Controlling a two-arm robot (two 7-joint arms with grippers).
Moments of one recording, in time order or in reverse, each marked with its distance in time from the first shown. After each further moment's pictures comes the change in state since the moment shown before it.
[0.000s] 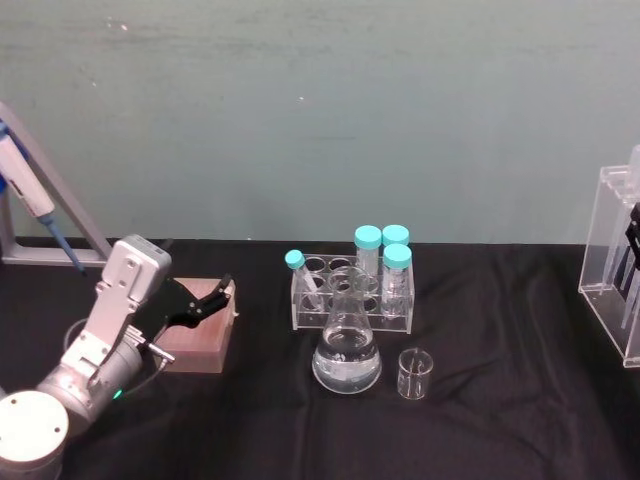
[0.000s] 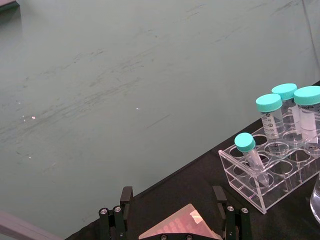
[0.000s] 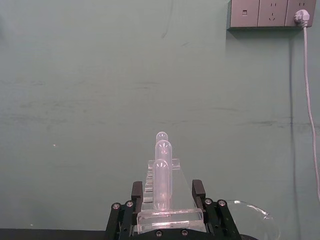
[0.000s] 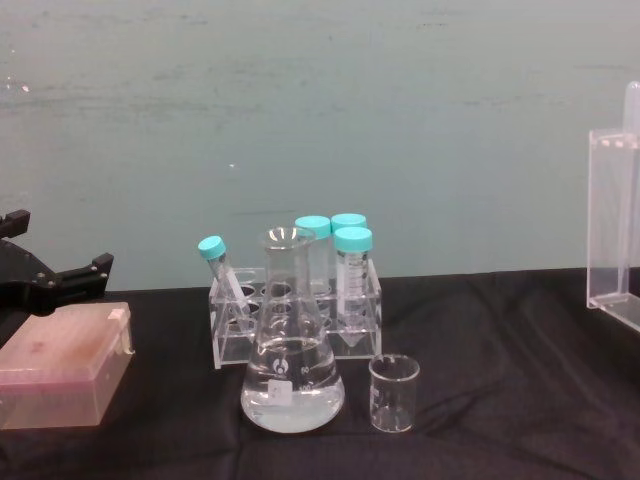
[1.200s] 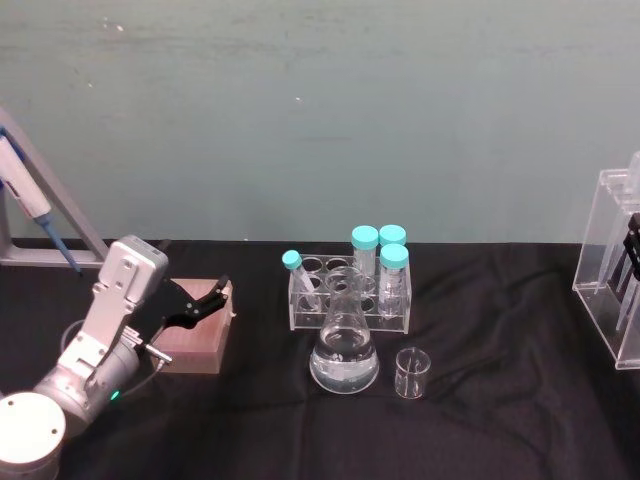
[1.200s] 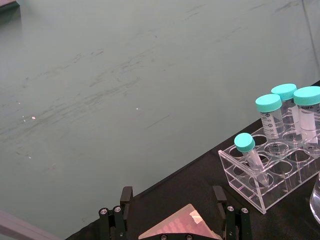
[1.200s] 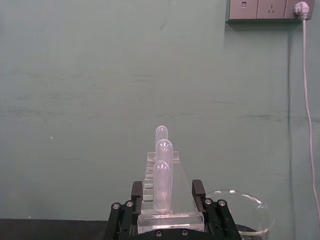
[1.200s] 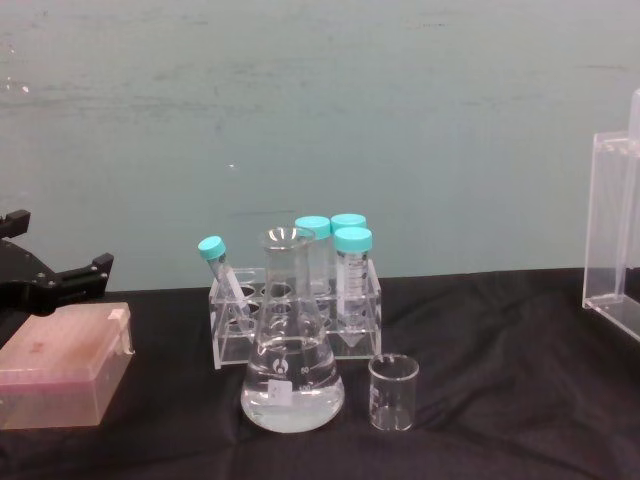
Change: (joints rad) left arm 0.000 0.000 0.000 0.000 0.000 0.000 0.000; right arm -0.013 0.006 0.001 0.003 -0.005 0.009 -0.004
